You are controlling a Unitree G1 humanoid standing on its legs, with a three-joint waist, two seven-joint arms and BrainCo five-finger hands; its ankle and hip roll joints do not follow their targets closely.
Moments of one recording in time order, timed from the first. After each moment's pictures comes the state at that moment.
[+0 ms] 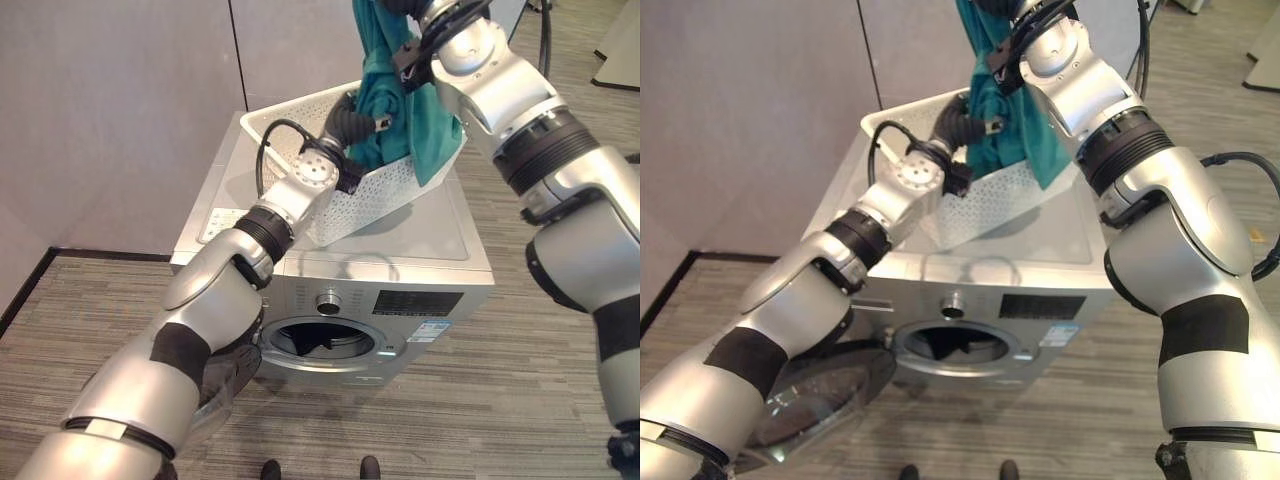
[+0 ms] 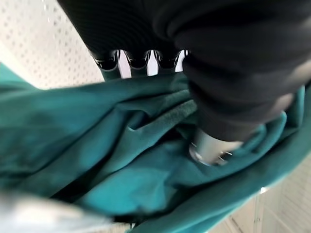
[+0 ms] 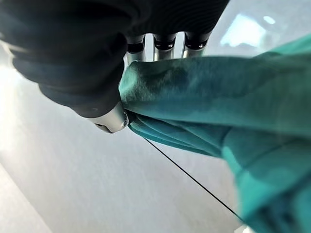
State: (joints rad) left arm -1.43 0.20 -0.79 1.05 -0.78 -0.06 0.22; right arm -1.68 -0.52 0.90 0.91 0.62 0.00 -0.17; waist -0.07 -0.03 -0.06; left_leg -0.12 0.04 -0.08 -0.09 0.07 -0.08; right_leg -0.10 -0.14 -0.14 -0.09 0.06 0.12
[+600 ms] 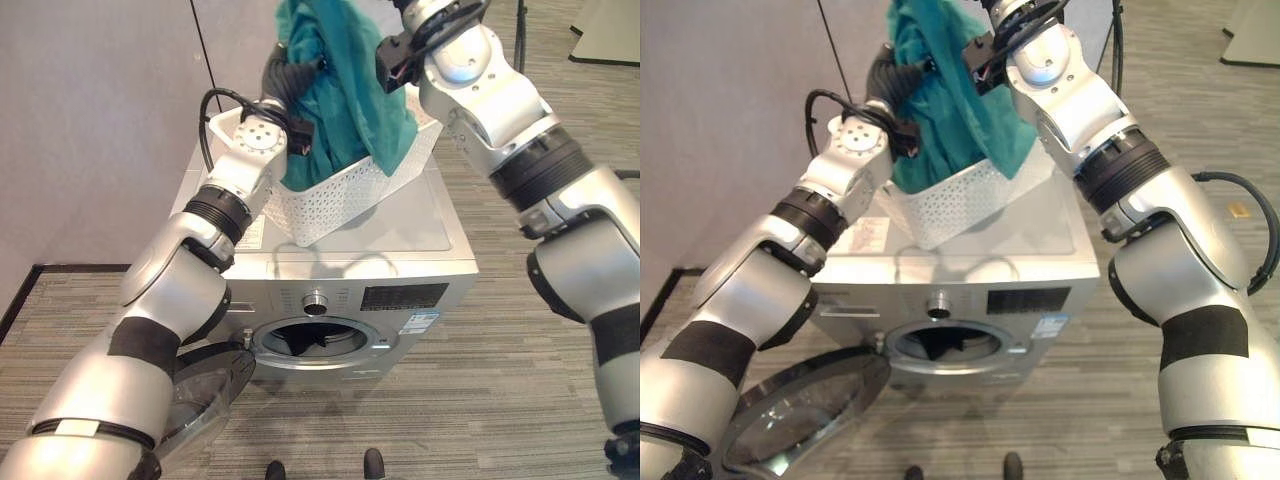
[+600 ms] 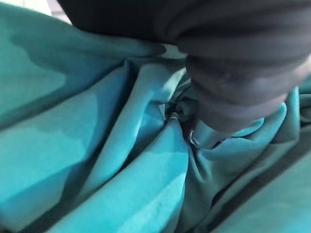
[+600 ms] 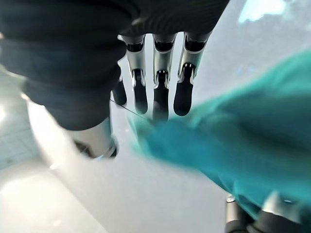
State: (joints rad) left arm -1.44 0.36 -0.65 1.01 -0.79 -0.13 0.27; right arm -1.52 -0.58 0.74 0.56 0.70 -0.14 -0.19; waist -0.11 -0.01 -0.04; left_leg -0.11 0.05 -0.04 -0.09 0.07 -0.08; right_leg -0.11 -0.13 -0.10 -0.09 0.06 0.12
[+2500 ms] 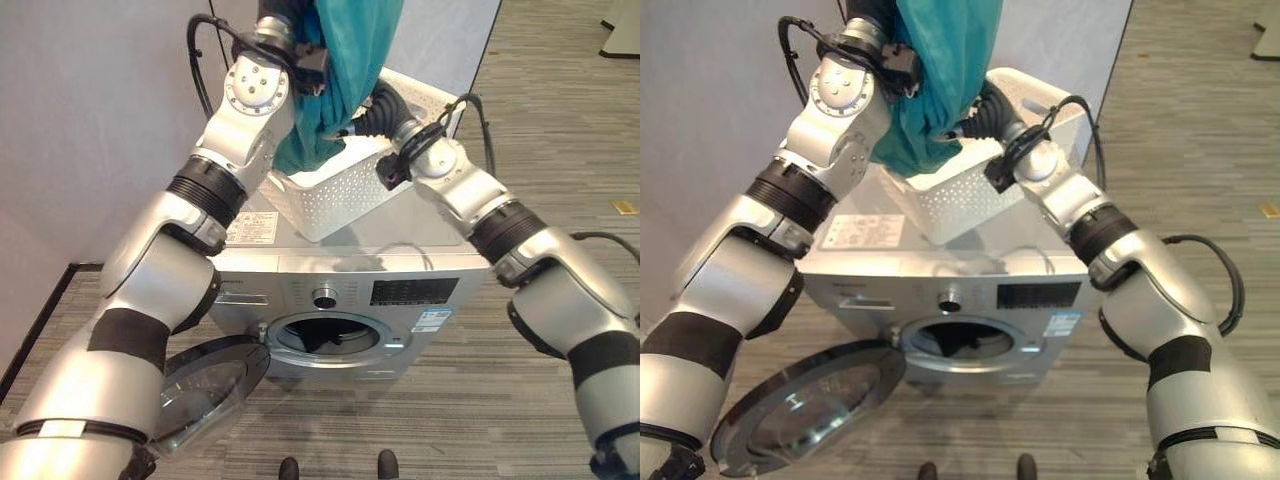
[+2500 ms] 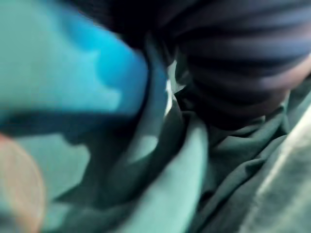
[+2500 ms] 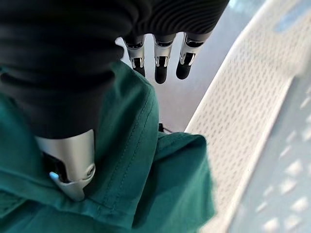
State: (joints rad) left arm -1.50 0.37 -0.62 0.83 -0.79 -0.28 0.27; right arm -1.34 -0.47 0.85 0.78 0.60 -0.10 -0.07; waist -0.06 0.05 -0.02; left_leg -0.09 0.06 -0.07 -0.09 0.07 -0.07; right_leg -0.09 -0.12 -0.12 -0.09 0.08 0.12
